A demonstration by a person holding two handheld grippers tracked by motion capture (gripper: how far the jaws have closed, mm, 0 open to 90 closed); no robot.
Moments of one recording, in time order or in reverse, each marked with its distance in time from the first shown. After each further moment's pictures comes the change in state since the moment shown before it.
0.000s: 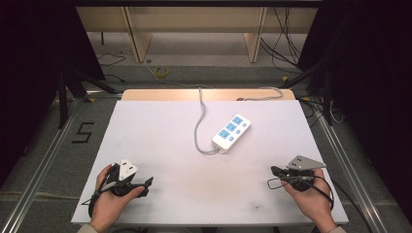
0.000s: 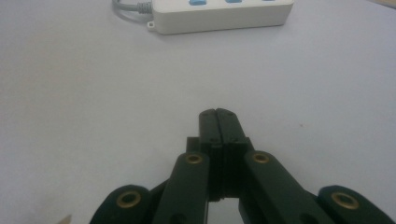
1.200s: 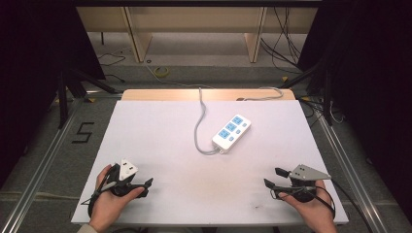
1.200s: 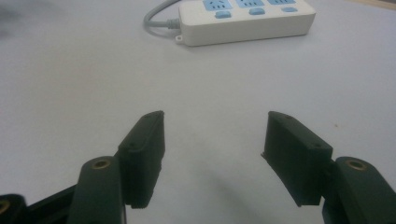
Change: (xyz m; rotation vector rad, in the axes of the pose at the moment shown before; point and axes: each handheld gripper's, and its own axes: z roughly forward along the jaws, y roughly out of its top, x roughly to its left) left arm 0.001 -0.001 0.000 0.021 -0.010 0.009; right arm 0.009 -0.024 -0.002 -0.112 0.073 0.030
